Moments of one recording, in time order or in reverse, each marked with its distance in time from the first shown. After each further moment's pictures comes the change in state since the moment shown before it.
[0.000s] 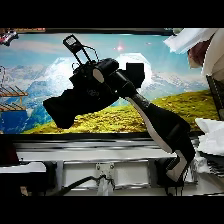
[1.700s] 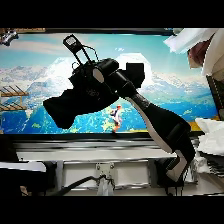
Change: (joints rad) left arm -0.012 -0.096 0.044 0.021 0.136 0.064; right arm 0.000 0.000 0.000 0.018 -0.011 0.000
